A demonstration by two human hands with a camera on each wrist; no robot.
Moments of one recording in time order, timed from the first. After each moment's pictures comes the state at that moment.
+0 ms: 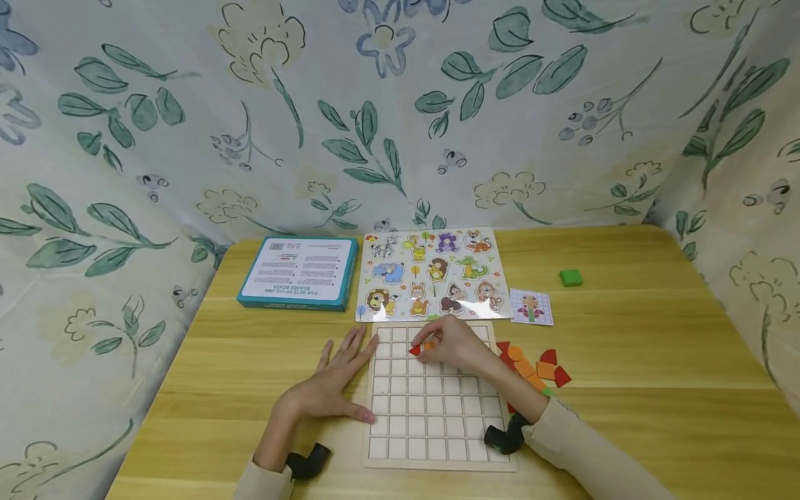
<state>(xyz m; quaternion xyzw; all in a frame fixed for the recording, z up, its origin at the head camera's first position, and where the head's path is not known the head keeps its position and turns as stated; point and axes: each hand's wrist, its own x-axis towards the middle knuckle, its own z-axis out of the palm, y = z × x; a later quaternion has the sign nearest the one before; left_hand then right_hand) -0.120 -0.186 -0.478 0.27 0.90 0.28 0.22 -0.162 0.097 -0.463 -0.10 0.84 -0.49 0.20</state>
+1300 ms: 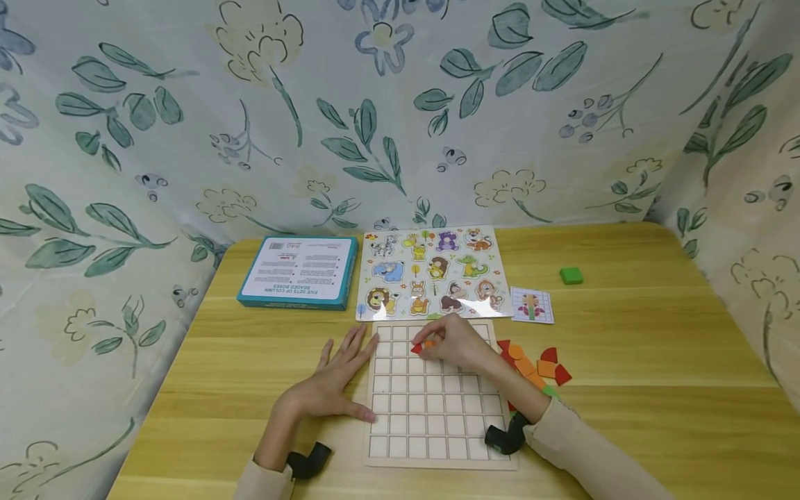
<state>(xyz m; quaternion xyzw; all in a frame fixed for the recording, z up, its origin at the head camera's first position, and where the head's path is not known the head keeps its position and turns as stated) -0.120 -0.186 -0.477 0.27 0.90 0.28 0.22 -0.162 0.101 -0.465 -0.11 0.83 -0.50 0.21</state>
